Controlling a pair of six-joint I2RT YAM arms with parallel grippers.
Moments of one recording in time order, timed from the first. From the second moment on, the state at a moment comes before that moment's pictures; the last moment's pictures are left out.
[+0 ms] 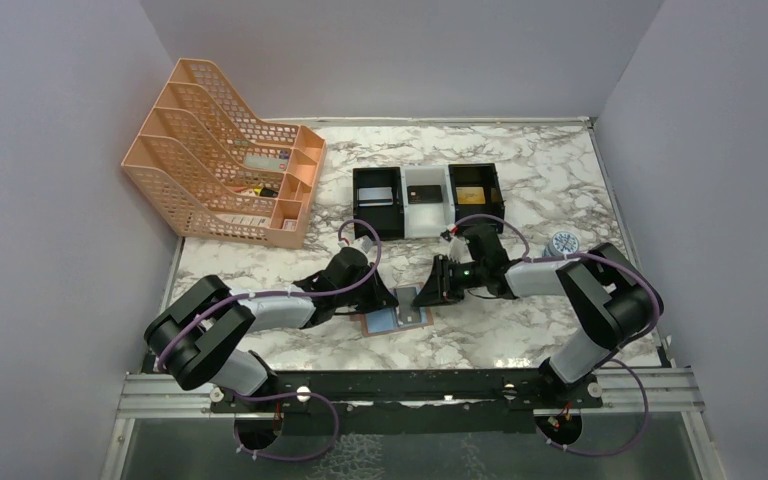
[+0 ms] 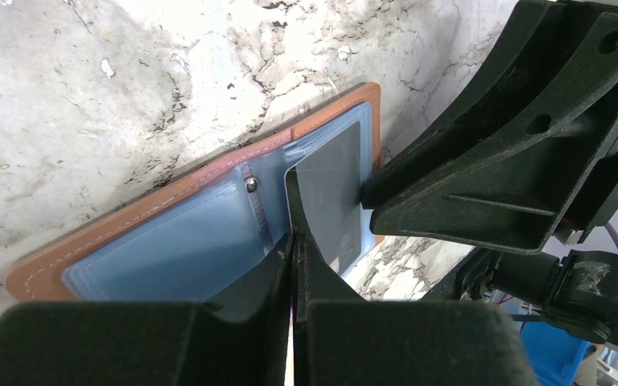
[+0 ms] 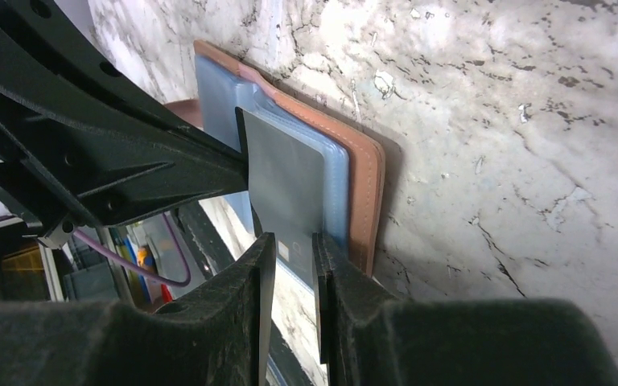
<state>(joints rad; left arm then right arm) -0.78 1.44 0.46 0.27 0.19 -0.99 0.52 1.64 0.55 0.26 -0.72 0.67</state>
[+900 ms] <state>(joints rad) -0.79 1.47 0.45 0.31 0.18 -1.01 0.52 1.64 0.54 0.29 -0.71 0.70</state>
